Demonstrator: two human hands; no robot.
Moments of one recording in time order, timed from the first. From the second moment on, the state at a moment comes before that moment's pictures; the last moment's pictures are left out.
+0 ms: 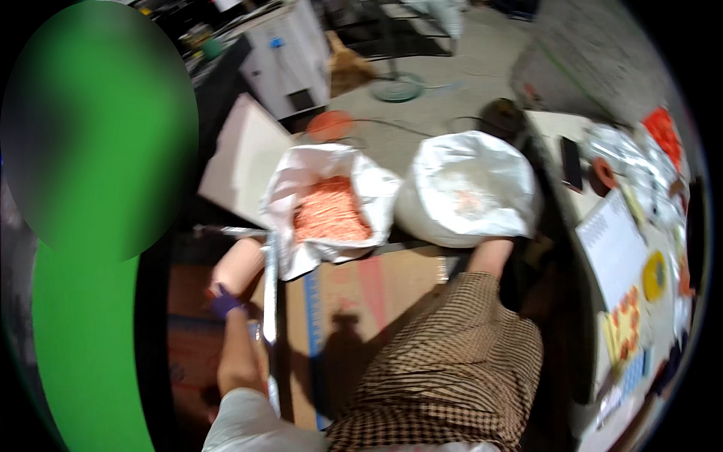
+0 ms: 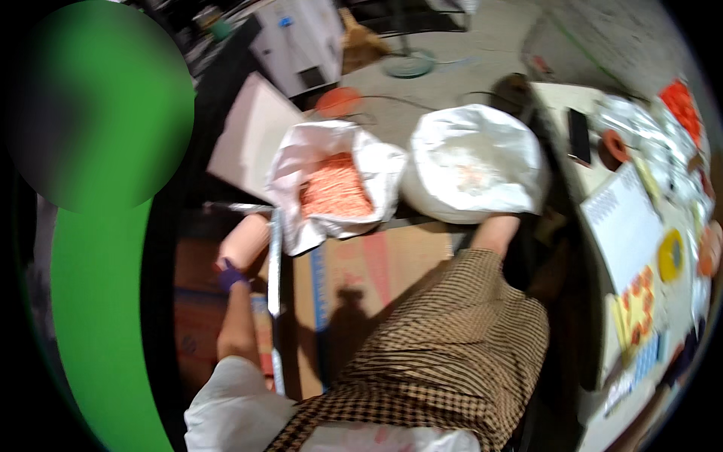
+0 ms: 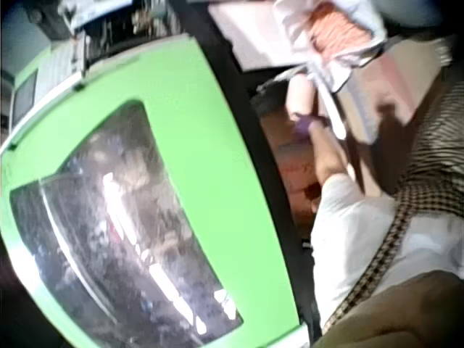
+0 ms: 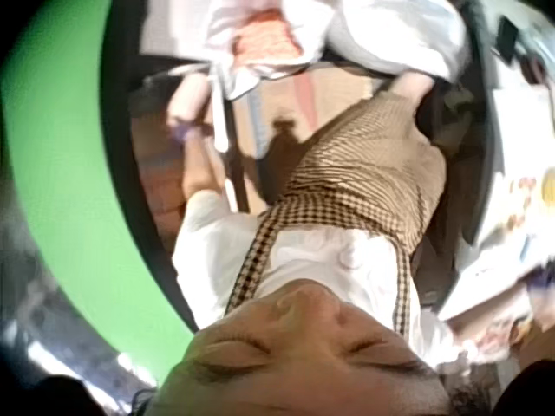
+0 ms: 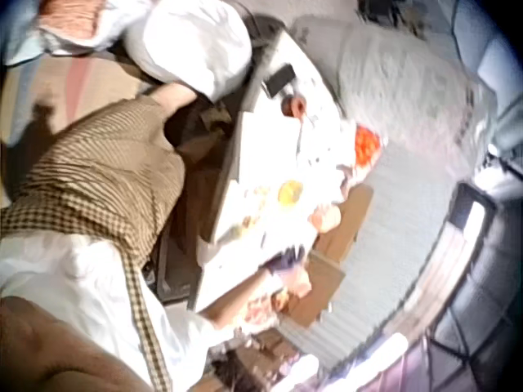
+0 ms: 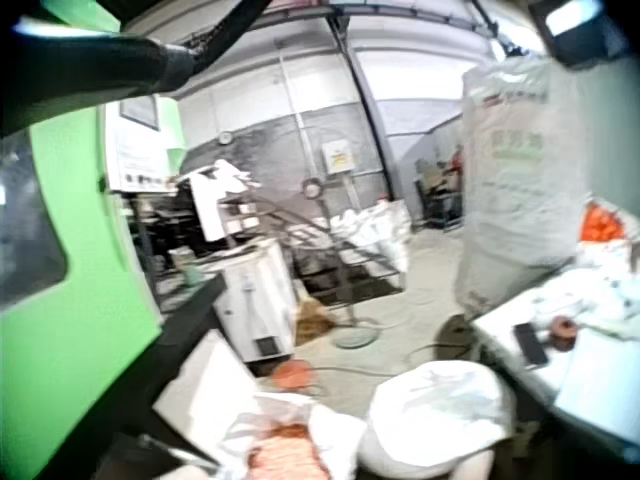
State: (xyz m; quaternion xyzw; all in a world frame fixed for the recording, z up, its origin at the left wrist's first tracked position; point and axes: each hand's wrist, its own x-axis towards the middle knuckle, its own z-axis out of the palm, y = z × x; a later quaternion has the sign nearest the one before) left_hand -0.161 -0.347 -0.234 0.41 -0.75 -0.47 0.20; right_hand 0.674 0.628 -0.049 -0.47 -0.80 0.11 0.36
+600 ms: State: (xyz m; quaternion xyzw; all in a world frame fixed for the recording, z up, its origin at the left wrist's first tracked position) left_hand 0.072 -0.002 -0.062 -0.57 -0.68 -0.45 0.09; right_hand 0.215 0.136 -0.084 0.01 -0.90 0.42 0.15
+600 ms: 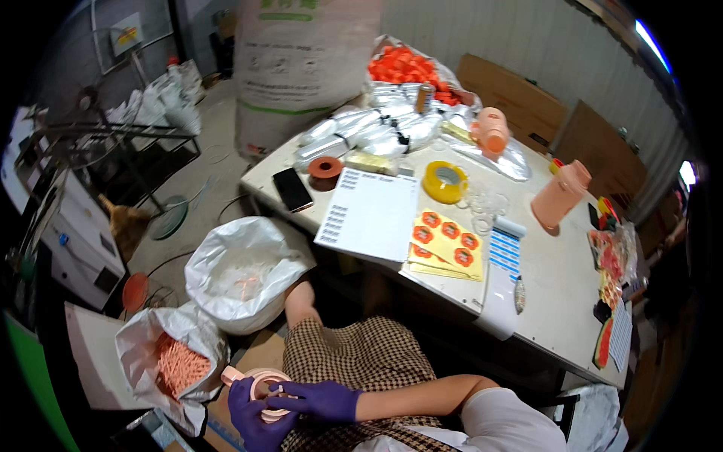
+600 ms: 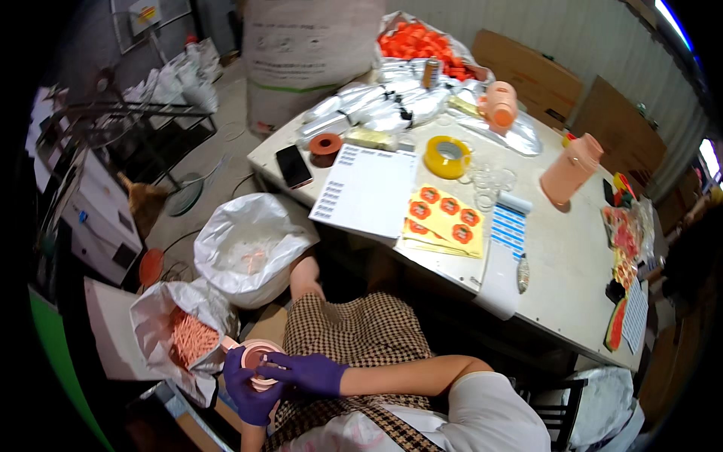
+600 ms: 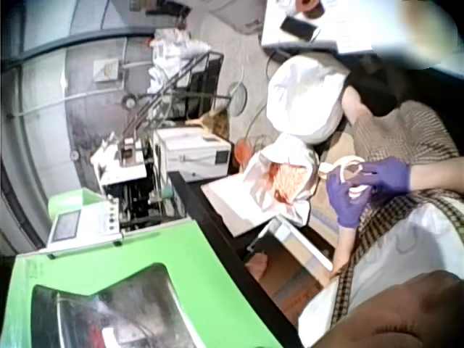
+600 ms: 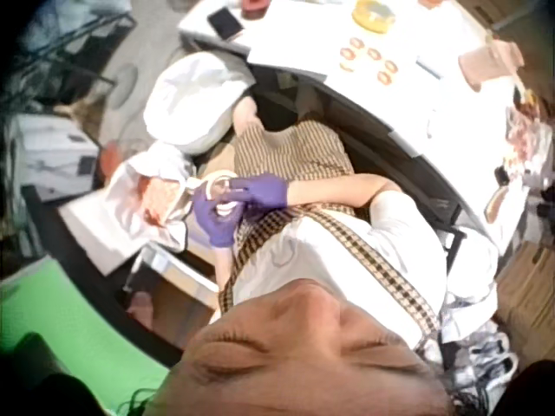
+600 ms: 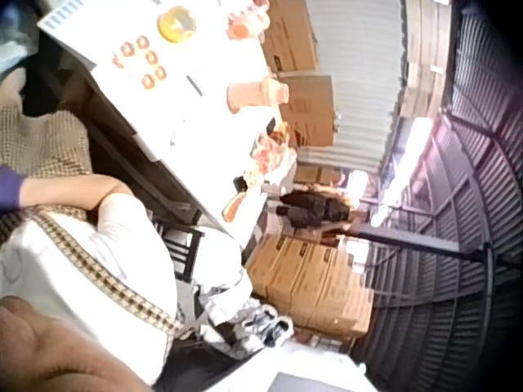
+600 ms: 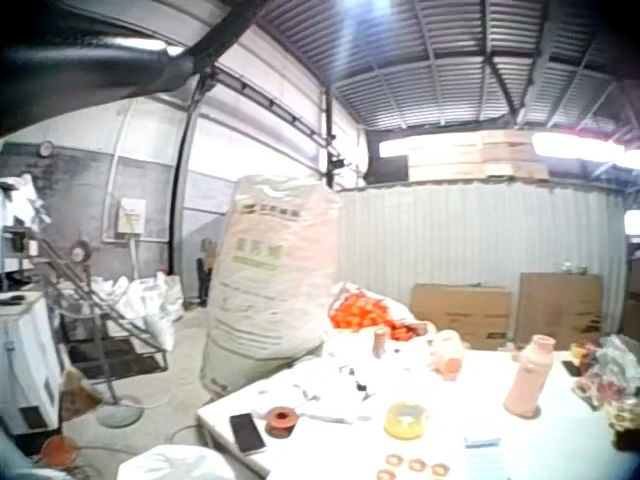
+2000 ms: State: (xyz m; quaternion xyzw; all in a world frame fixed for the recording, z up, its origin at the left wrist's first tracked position) left_hand 0.037 0.007 -0.113 -0.69 -0.68 -0.26 0.04; right_hand 0.546 0.543 -0.098 -0.64 -0.75 -0.16 0.03
